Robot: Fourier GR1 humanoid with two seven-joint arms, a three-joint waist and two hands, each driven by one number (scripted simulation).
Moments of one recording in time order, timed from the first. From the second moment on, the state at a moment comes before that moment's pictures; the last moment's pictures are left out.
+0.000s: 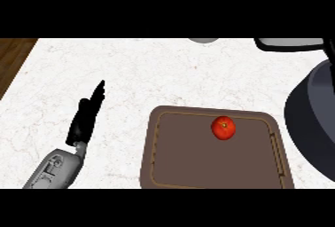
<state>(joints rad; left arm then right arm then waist) -0.27 0.32 -0.31 -1.31 0.10 0.32 0.19 -0.39 -0.52 -0.03 -1.71 -0.45 -0.23 0.09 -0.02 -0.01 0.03</state>
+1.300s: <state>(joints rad) 0.02 0.50 -0.11 -1.50 0.12 0.25 0.09 -0.04 -0.76 0.24 -1.87 0.18 -0.19 0.34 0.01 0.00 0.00</state>
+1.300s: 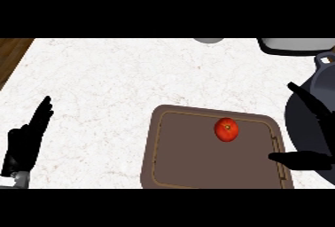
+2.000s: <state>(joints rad) -0.01 0.49 -0.11 -1.50 0.11 0.22 0.11 -0.47 -0.71 0.45 -1.73 0.02 0.33 0.89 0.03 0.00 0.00</state>
